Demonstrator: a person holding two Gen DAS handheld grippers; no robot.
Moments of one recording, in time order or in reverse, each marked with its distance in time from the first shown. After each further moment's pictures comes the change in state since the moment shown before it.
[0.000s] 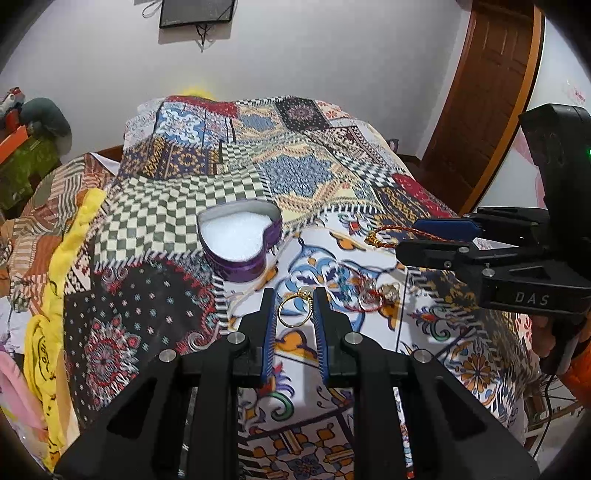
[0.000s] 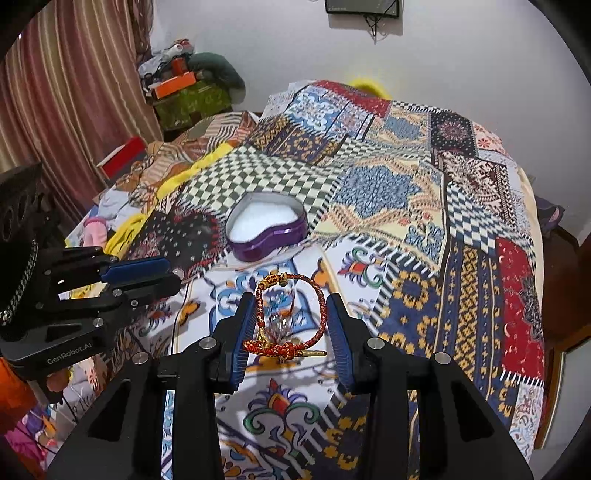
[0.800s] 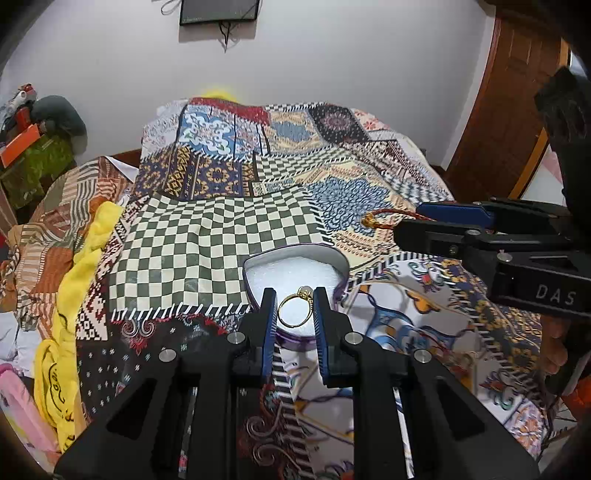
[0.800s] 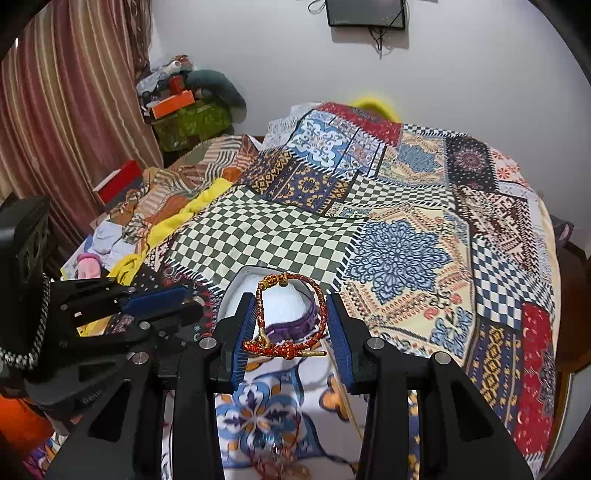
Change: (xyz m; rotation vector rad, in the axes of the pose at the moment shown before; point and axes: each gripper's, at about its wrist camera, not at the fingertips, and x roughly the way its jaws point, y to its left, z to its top) left arm 0.057 0.055 0.048 -0.041 0.009 0.053; right arm 0.051 -0.001 0.067 -0.002 -0.054 0.023
